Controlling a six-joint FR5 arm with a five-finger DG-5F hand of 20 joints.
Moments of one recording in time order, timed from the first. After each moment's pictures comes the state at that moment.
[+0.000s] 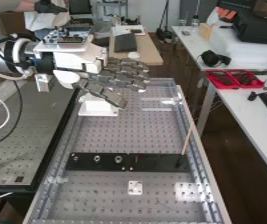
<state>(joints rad) 1.41 -1.63 -1.93 -2.81 -1.65 -0.69</state>
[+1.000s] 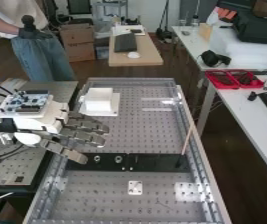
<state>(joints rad) 1.09 -1.72 -2.15 -2.53 -2.05 -0.75</state>
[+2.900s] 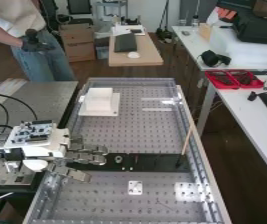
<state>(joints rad) 1.00 -1.94 -2.17 -2.31 -2.25 -0.86</state>
